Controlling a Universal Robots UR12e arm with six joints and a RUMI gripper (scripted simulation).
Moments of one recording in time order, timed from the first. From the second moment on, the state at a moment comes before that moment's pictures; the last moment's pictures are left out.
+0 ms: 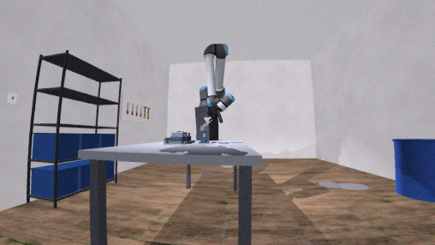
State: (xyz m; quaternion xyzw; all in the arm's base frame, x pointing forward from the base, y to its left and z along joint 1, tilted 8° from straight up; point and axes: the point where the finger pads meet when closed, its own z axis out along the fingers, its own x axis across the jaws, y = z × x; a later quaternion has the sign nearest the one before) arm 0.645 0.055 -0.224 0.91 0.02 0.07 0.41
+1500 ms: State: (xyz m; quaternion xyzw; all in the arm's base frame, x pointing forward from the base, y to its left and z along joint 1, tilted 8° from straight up) arm 0.645 0.055 -0.226 0.91 0.02 0.07 0.41
